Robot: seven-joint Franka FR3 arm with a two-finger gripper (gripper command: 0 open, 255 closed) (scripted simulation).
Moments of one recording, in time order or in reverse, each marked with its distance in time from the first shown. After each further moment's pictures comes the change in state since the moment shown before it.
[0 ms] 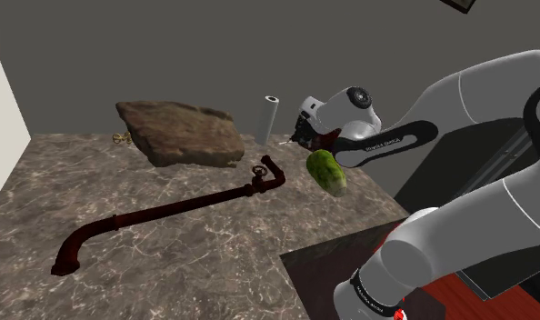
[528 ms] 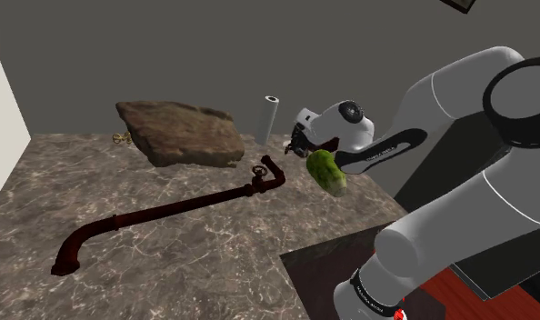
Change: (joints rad) arm -0.222 0.133 0.165 0.037 -0.327 0.124 0.321
